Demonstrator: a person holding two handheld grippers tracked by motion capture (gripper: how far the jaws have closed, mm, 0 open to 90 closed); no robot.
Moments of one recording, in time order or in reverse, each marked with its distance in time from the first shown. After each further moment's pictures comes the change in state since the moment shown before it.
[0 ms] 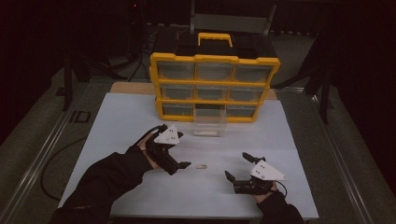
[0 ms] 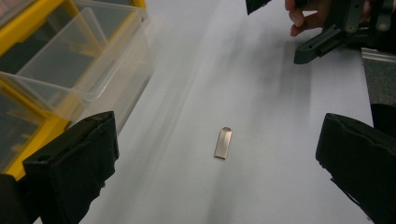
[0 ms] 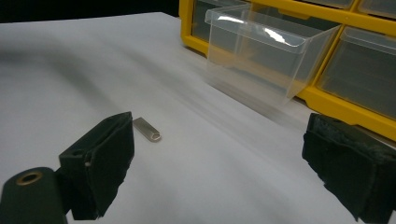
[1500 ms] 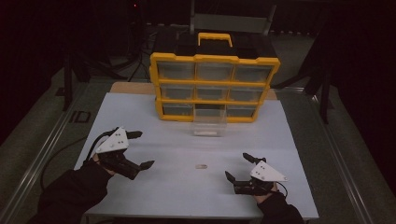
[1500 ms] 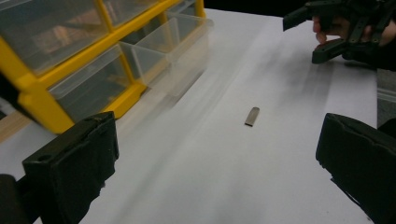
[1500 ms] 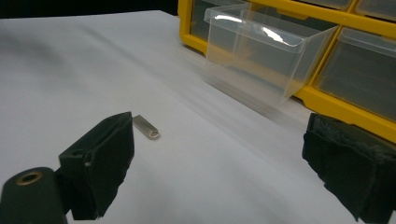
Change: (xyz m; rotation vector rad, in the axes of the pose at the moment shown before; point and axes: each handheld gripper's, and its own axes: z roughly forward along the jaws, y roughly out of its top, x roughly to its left) left arm -0.008 -0.059 -0.099 -0.149 0.189 -0.107; right arm 0.002 0.000 -0.002 0.004 -0.010 -0.010
